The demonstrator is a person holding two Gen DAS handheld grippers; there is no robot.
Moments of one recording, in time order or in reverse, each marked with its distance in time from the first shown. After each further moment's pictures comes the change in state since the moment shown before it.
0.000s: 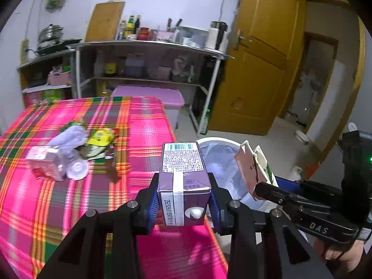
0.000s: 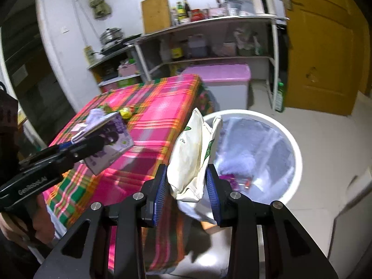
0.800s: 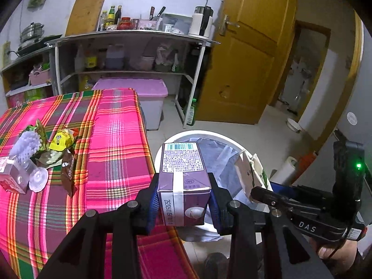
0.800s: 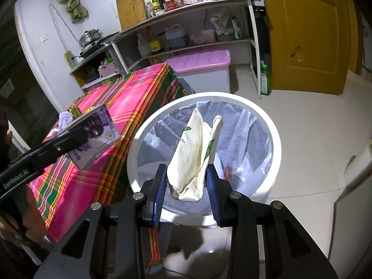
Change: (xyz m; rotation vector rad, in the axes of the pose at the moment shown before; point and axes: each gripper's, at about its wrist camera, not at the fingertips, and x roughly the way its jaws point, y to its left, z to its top) left arm 0.057 -0.032 0.010 0.035 0.062 -0.056; right arm 0.024 -0.057 -0.006 0.091 0.054 -0.038
